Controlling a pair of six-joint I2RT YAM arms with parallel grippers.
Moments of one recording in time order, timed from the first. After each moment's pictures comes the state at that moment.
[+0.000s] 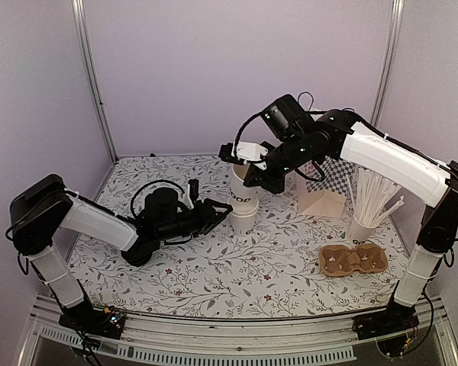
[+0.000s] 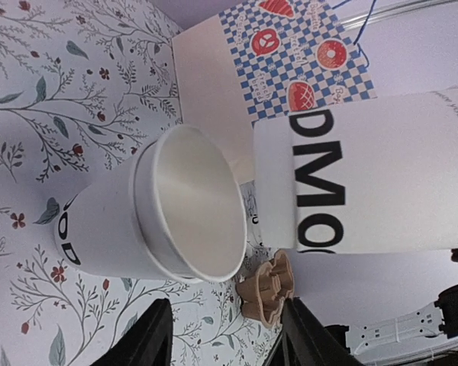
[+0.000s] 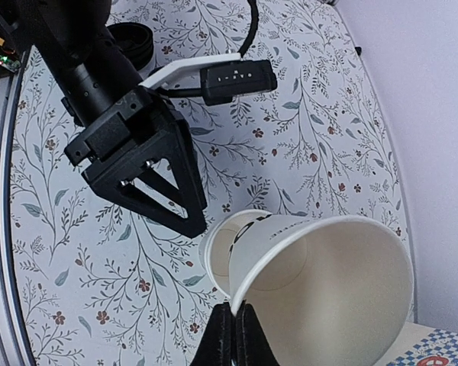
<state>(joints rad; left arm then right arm) -0.83 1.71 0.67 0.82 0.15 -1.10 0.89 1.79 1.85 -0.91 -0.12 -0.60</state>
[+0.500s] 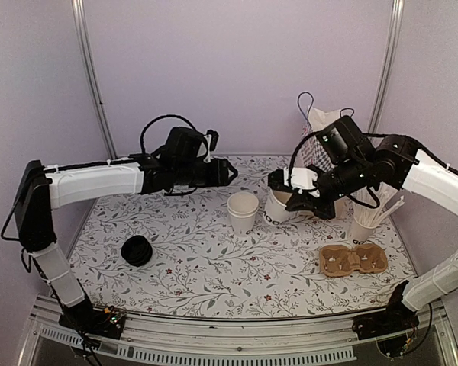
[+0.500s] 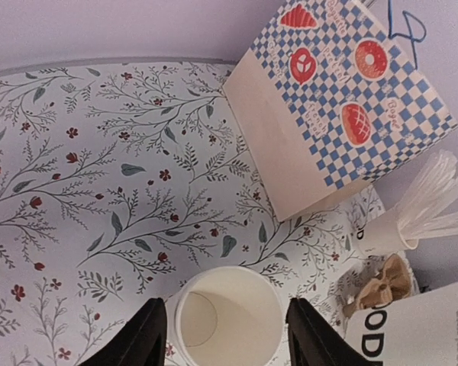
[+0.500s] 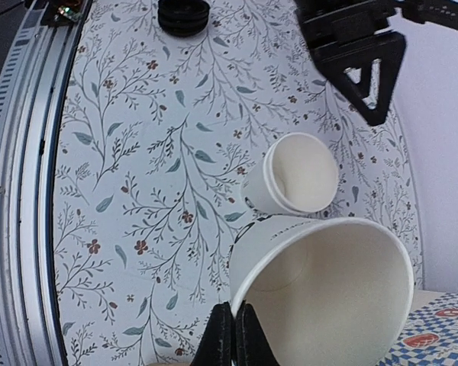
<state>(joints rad) -0.79 1.71 1.28 -0.05 -0.02 -0.59 0.84 1.38 1.45 -0.90 -0.18 -0.68</state>
